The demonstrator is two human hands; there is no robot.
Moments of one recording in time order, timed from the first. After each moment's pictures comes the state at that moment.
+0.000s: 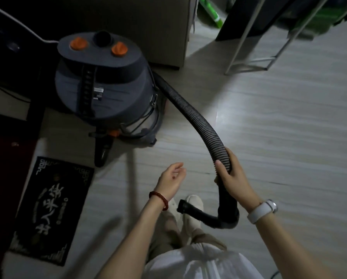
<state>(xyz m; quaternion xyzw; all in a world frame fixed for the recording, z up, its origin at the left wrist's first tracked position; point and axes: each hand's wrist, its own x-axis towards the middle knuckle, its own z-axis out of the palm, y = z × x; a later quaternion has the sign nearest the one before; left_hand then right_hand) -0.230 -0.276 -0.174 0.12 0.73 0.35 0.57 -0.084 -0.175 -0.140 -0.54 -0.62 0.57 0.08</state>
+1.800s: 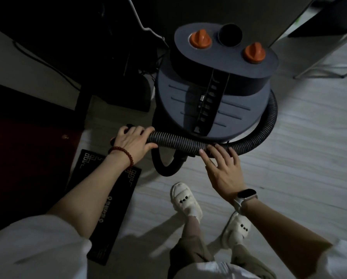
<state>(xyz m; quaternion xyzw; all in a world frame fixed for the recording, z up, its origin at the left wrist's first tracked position) -0.660 -0.379 -0.246 0.52 0.81 -0.12 0.26 -0.394 -0.277 -0.268 -0.24 -0.97 0.04 -0.01</state>
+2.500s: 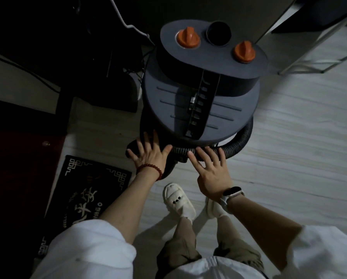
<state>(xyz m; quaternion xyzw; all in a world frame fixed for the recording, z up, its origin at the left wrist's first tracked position) -0.588 -0.344 -0.287 0.28 0.85 -0.05 0.44 -0.411 -0.280 -0.270 -0.26 -0.95 0.08 -0.13</state>
